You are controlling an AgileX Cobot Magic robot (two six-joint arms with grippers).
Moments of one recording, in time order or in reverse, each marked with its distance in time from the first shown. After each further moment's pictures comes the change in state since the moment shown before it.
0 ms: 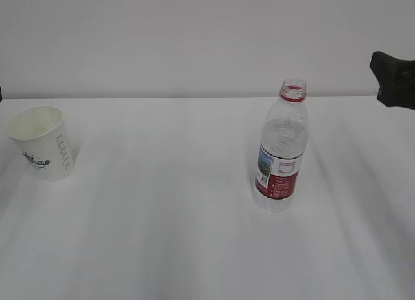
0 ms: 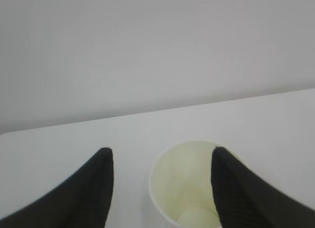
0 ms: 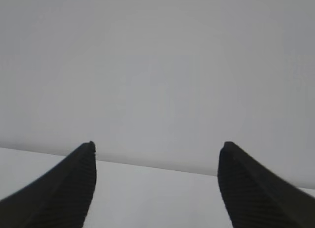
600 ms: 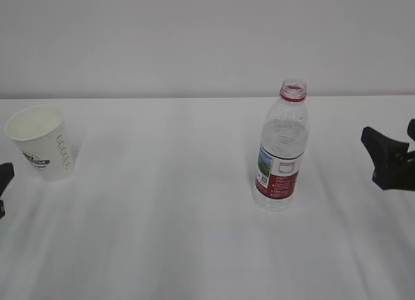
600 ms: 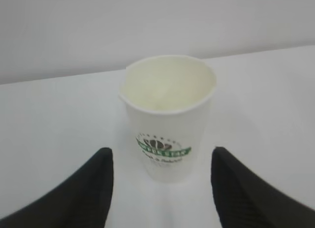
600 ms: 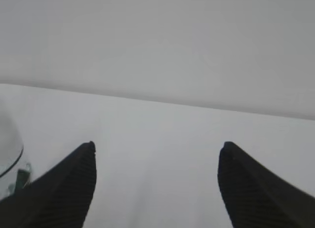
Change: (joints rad) left arm 0.000 0.214 0.377 0.033 -0.594 -0.011; right arm 0.000 0.135 0.262 -0.033 -0.296 0.000
